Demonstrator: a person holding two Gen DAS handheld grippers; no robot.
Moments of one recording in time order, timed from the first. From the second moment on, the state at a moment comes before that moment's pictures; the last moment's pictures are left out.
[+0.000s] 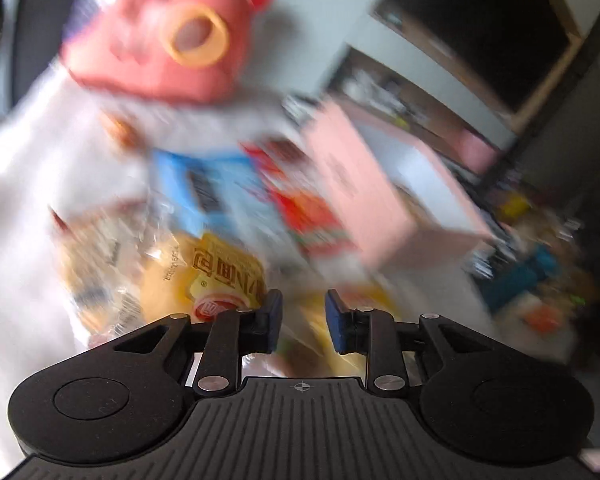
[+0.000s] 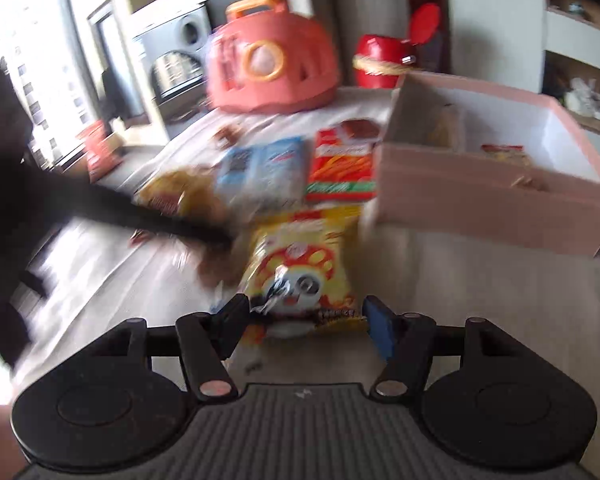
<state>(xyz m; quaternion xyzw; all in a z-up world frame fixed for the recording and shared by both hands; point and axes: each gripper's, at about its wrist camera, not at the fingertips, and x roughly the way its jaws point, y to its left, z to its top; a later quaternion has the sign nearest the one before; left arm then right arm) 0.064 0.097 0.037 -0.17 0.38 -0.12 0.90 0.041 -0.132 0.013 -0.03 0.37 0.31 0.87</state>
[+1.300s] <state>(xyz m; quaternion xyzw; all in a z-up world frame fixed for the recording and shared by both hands) -0.001 0.037 0.023 0.08 0.41 -0.22 0.88 0.042 -0.200 -0.010 0.02 0.33 0.18 0.93</state>
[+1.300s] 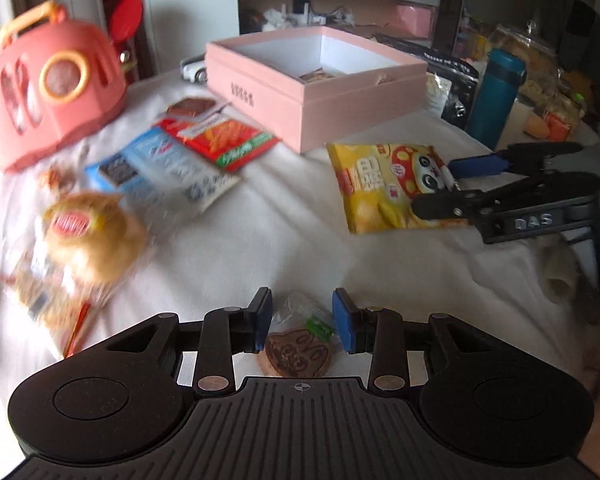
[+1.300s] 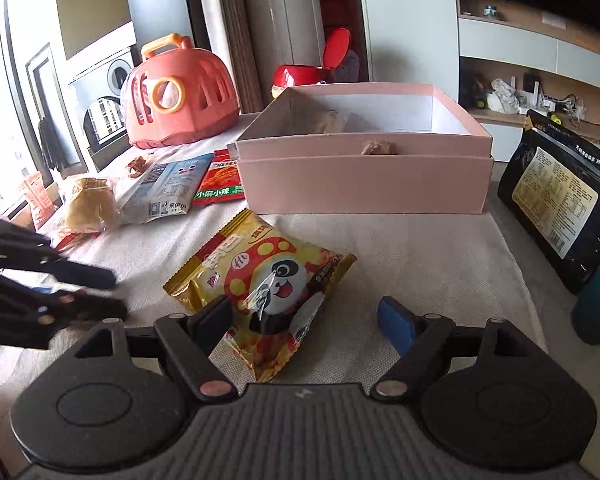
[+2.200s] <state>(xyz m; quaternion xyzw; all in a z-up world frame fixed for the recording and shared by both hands) -0.011 0.045 0.018 0.10 0.42 -0.20 0.88 0.041 -0.199 -0.009 0.02 0.33 0.19 0.93</state>
